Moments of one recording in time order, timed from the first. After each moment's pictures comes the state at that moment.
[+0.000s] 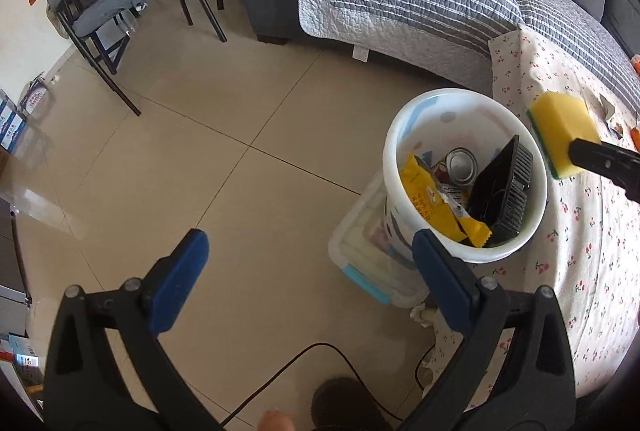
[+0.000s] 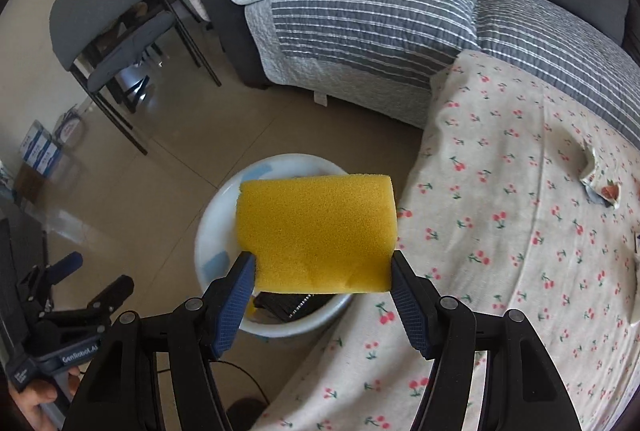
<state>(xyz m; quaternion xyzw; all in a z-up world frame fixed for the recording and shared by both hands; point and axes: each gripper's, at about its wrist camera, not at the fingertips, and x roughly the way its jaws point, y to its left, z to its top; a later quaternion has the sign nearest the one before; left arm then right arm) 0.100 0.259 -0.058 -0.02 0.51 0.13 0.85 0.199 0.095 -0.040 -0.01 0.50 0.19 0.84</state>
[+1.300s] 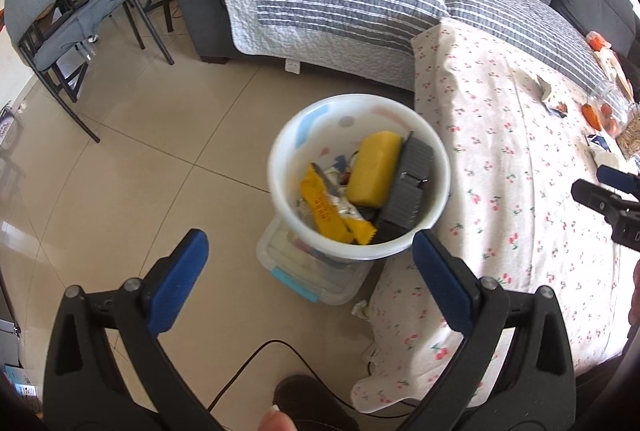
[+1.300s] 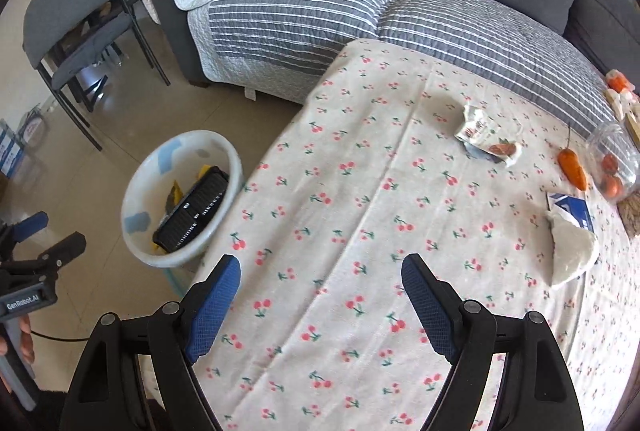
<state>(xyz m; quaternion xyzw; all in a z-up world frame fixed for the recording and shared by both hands) 0.102 0.175 -0.032 -0.01 0.50 0.05 0.86 0.154 -0.053 -0.023 -0.04 0.50 0.10 0.86</state>
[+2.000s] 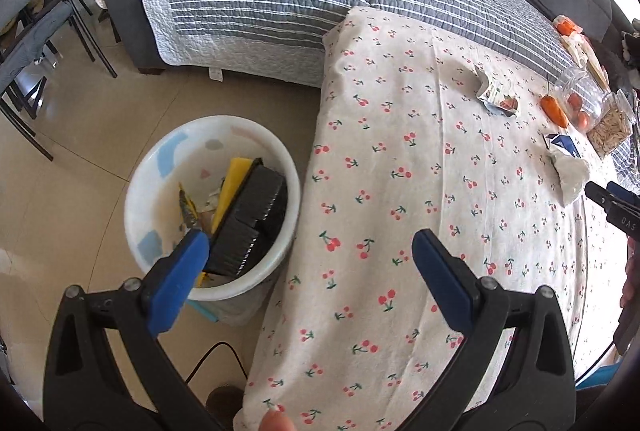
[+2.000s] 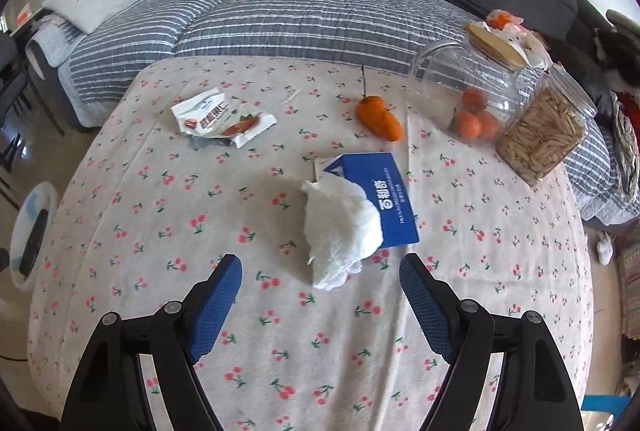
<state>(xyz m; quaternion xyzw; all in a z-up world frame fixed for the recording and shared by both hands) 0.148 0.058 -0.040 -0.02 0.51 0.00 0.86 0.172 -0.267 -0.034 -0.02 0.48 -0.06 0.87</state>
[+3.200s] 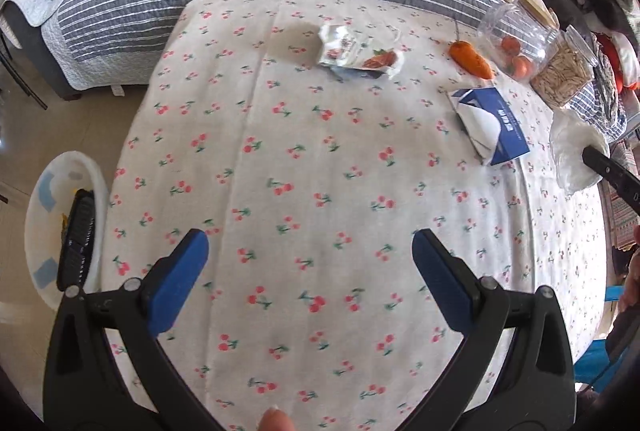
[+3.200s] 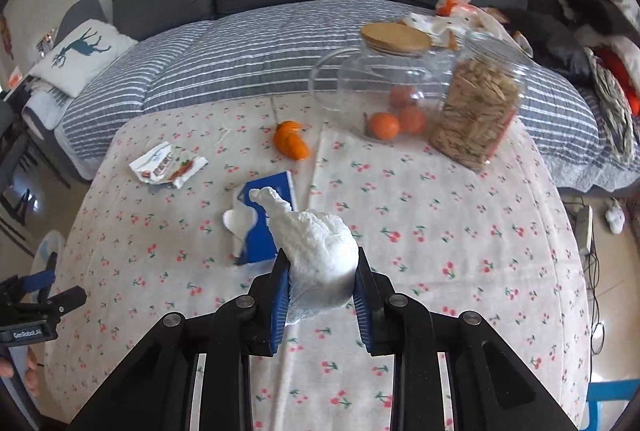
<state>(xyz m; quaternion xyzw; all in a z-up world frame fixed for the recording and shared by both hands) 0.170 -0.106 -0.051 0.02 0.54 -0.11 0.84 0.129 -0.381 -0.008 0.07 0.44 -0.08 0.89</state>
